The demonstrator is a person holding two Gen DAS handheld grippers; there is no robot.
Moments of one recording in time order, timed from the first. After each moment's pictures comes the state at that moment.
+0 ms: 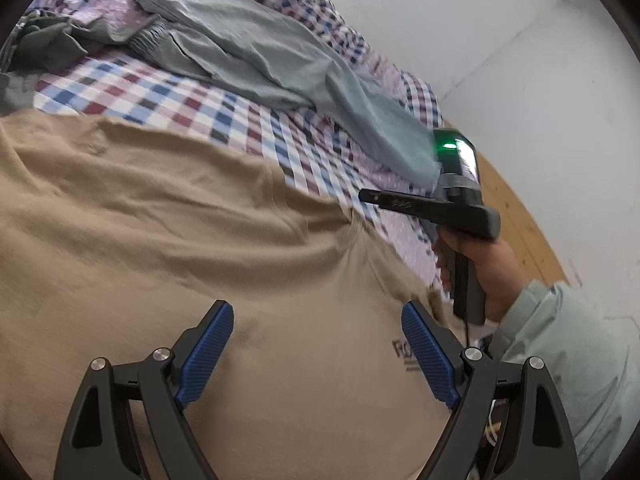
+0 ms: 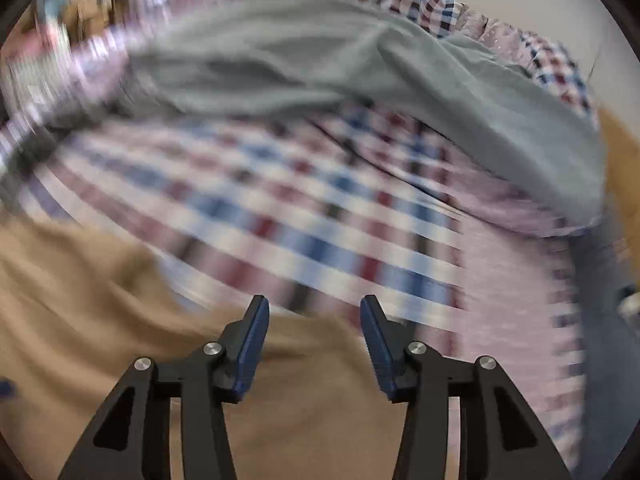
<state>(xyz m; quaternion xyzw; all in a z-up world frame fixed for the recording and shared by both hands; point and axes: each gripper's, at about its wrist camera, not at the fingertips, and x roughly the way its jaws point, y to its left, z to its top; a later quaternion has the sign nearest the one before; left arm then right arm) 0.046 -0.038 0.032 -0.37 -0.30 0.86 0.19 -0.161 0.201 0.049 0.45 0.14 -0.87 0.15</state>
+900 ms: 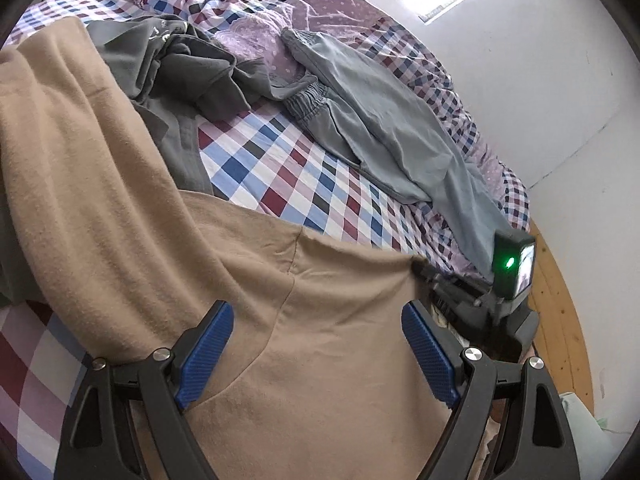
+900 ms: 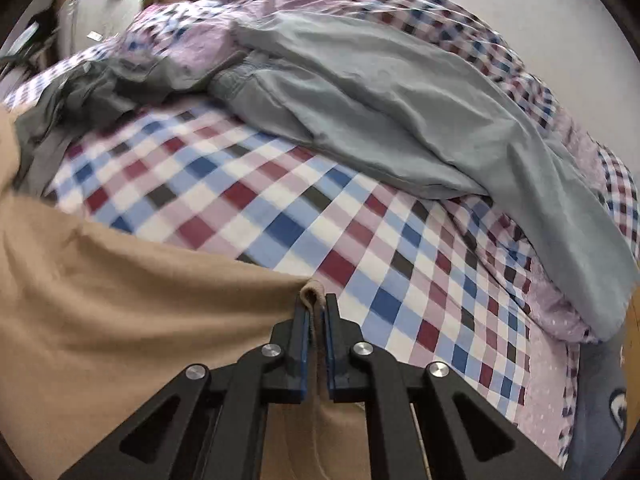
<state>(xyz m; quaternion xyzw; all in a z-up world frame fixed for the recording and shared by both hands) 0.023 -0.174 0.027 -0.36 -0.38 0.85 0.03 -0.140 0.032 0.018 0.39 0.28 -0.86 0.18</state>
